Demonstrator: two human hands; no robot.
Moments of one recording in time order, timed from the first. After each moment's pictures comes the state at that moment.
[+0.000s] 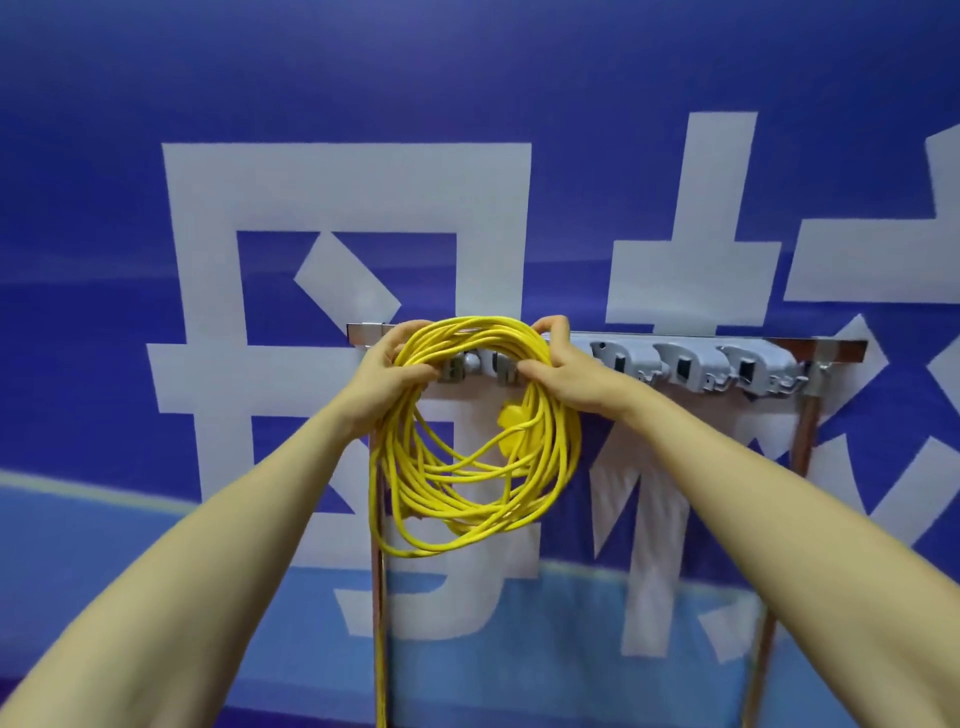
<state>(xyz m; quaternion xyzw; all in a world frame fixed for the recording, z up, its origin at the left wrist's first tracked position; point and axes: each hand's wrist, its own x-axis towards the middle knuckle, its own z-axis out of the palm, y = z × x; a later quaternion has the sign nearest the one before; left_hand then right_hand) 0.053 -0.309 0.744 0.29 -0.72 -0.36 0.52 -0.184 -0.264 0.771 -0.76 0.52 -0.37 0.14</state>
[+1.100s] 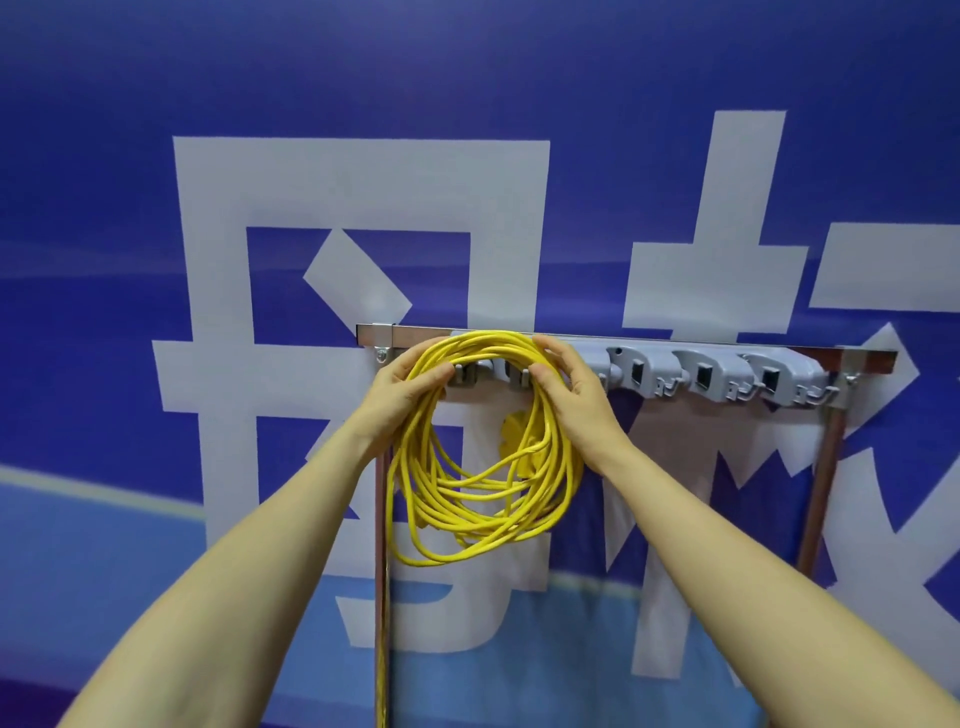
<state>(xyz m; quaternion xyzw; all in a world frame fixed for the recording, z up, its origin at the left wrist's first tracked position) 0.047 -0.332 0.719 0.25 -0.68 -0.41 0.55 -0.173 -0.288 0.719 -0.67 0.39 -0.60 0.19</state>
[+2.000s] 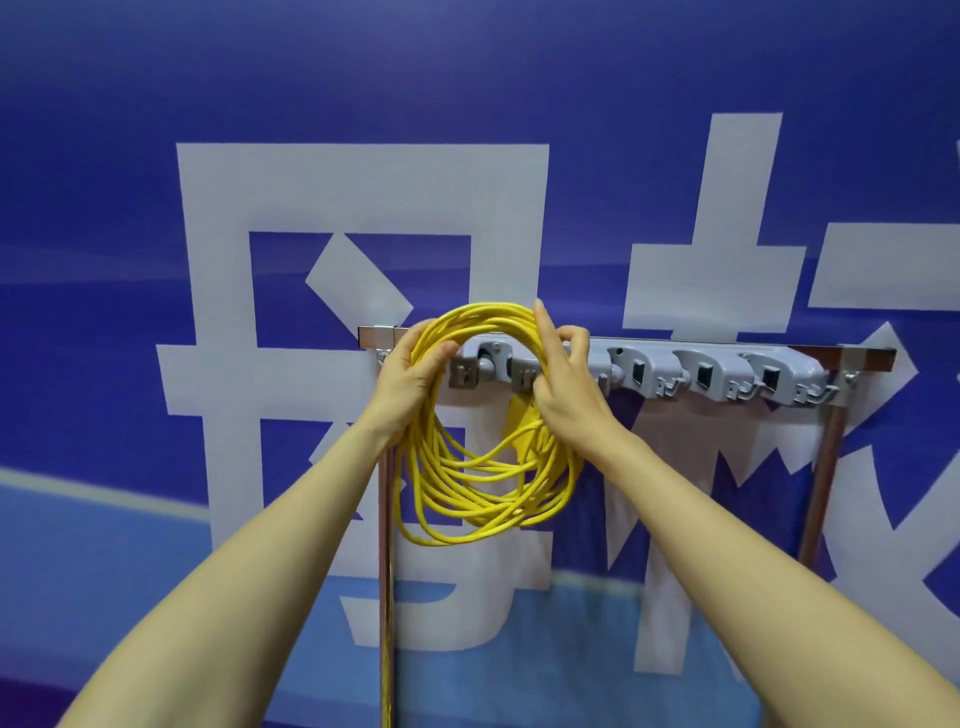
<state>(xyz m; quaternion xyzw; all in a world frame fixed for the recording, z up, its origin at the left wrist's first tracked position) 0.035 -0.321 0.734 0.25 -0.67 -0.34 0.62 -0.159 -0.278 0.736 -0.72 0.50 -0.47 -0.06</state>
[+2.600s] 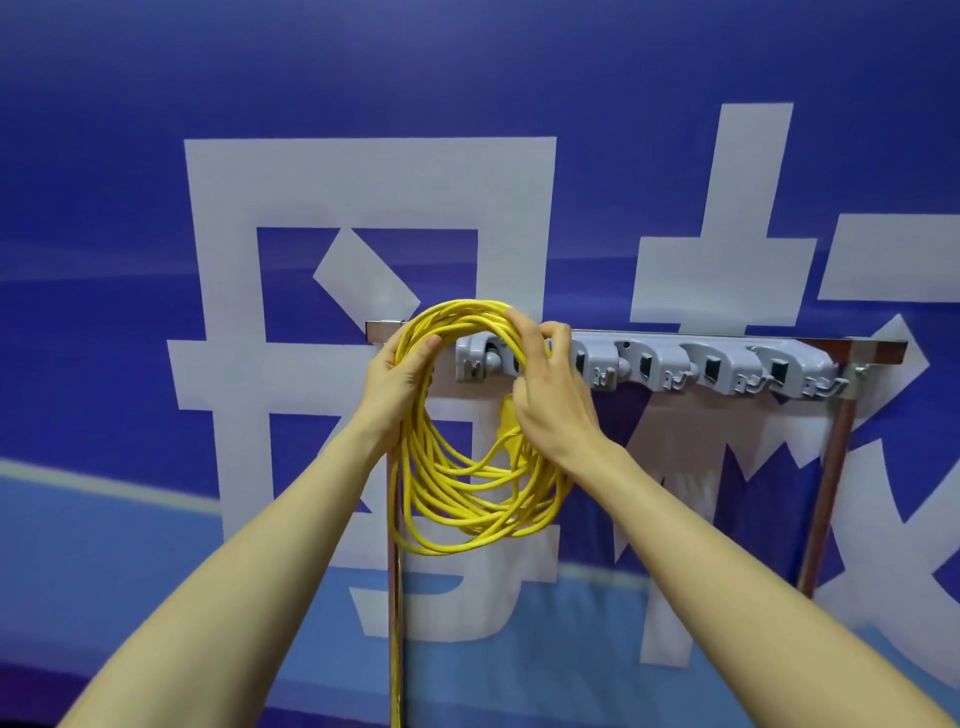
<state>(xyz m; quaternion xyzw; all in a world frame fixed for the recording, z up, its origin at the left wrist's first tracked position) 0.046 -0.316 0.727 0.26 -0.59 -0.38 0.66 -0.125 -0.255 0.734 -0.71 0.51 -0.46 -0.17</state>
